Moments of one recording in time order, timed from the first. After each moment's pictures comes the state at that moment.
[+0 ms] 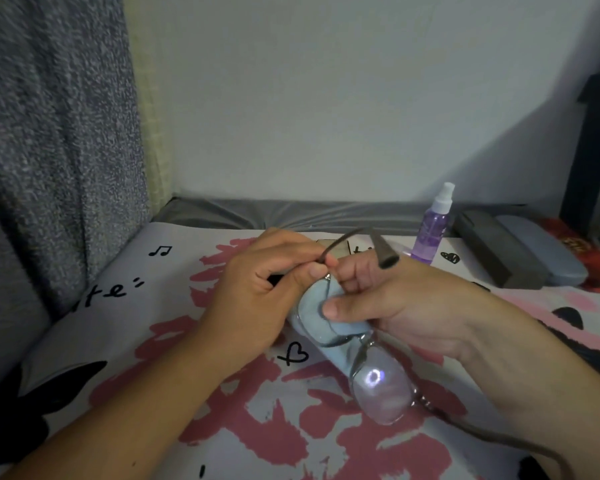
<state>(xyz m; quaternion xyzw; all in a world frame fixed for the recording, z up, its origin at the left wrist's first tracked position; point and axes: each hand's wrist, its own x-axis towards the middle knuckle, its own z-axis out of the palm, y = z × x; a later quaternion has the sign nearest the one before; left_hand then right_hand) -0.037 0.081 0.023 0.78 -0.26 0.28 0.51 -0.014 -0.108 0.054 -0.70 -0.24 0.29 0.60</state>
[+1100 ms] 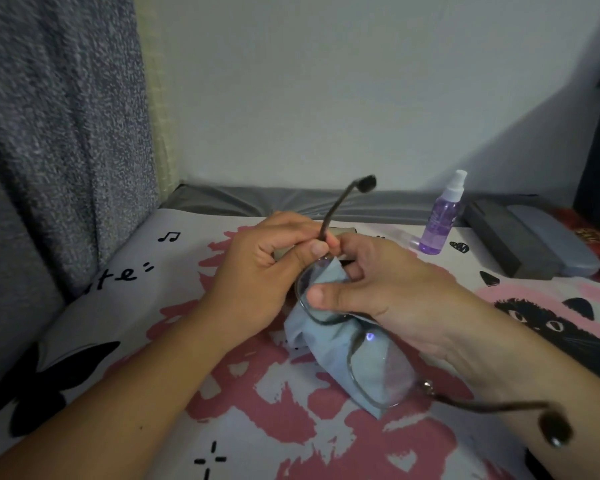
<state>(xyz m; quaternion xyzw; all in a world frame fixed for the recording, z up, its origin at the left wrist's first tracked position) -0.030 0.089 0.022 0.76 -0.26 0.25 0.54 -0.026 -0.087 0.051 -0.74 -0.21 0.19 0.61</state>
